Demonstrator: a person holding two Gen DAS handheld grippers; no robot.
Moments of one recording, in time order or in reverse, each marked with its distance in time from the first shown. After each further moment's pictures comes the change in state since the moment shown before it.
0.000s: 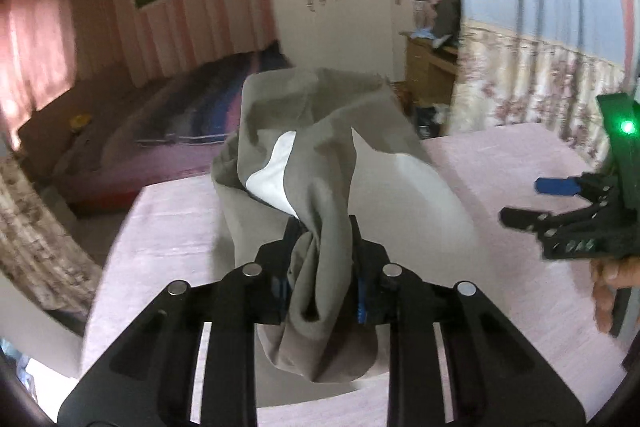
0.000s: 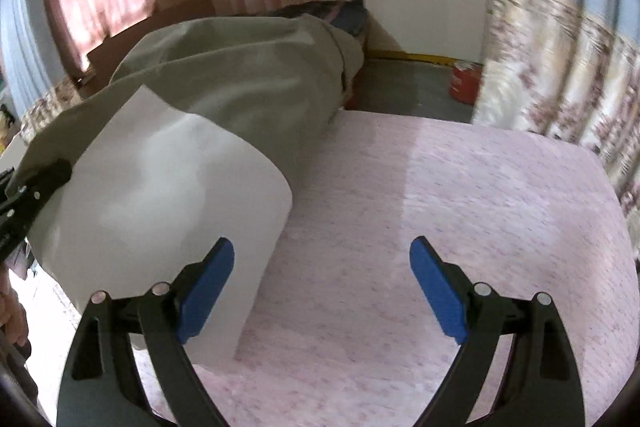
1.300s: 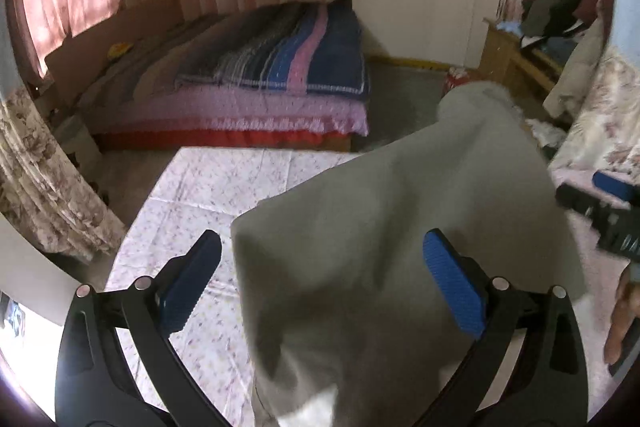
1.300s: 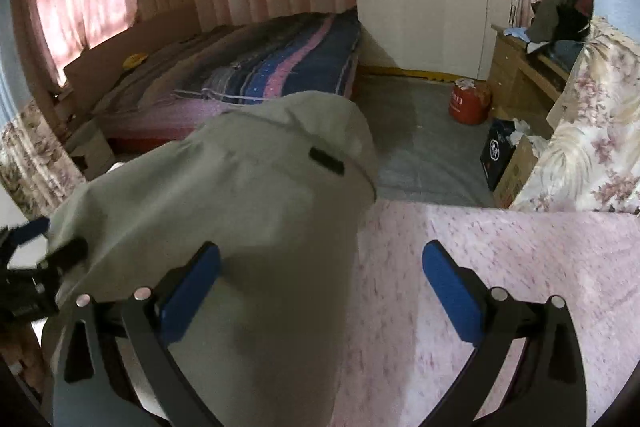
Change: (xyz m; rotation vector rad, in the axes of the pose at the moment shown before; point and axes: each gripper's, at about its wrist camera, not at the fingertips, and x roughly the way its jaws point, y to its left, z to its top) left arm 0.164 0.138 0.036 -0.202 0.170 0.122; right arm 0.142 0.050 0.117 0.028 -0.047 -0.089
